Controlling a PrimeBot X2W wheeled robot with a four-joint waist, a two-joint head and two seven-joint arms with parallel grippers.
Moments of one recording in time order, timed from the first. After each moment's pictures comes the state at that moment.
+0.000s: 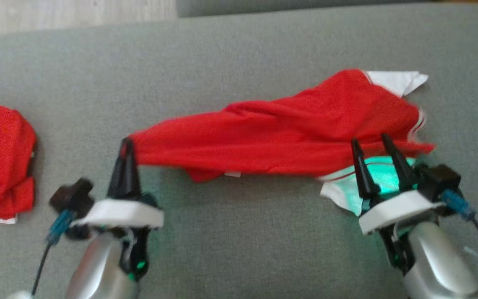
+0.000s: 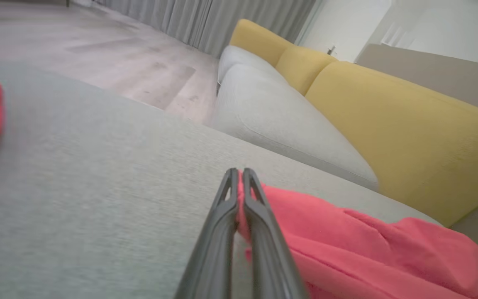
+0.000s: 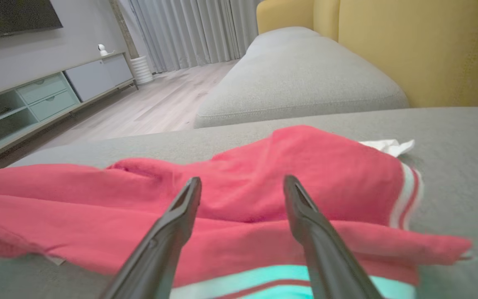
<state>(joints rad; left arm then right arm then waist) -0.35 0.04 -0.21 0.53 -0.57 -0.13 -0.26 -0.28 -0.13 0.21 0.47 0.28 0.13 -0.26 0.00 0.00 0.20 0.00</state>
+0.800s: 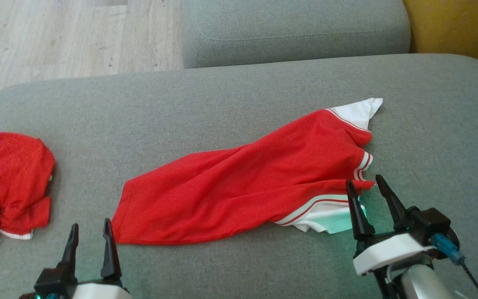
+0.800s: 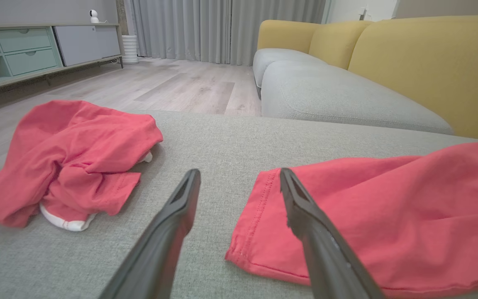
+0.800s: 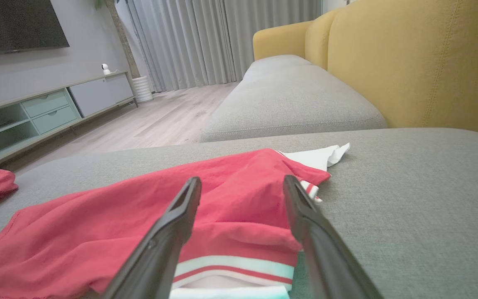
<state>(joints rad) 0.04 0.04 0.06 0.35 -0.15 -0.09 -0.26 -0.07 -0.06 0.15 0.38 0.18 0.13 -0.26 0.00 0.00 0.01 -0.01</state>
